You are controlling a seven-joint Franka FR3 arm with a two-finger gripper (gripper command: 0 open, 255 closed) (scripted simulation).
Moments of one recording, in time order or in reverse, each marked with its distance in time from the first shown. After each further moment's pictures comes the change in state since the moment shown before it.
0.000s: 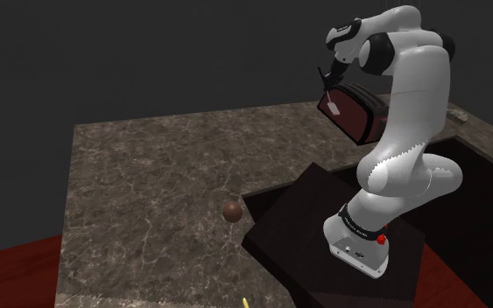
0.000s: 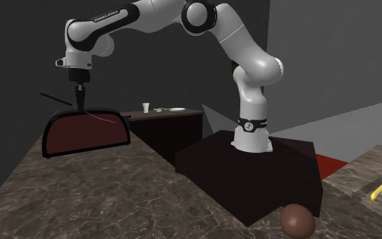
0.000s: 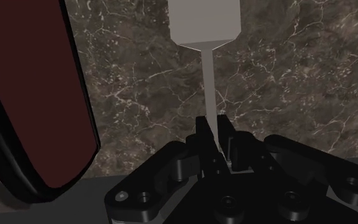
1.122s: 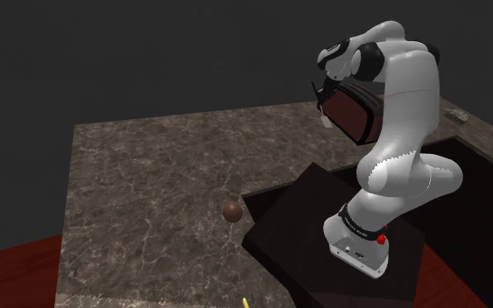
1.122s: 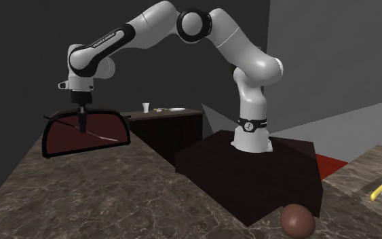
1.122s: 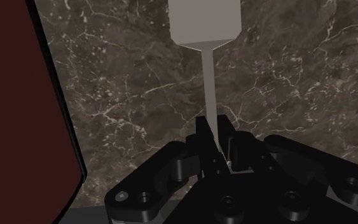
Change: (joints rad) arm -0.011 0.108 0.026 -0.051 0.034 0.156 -0.025
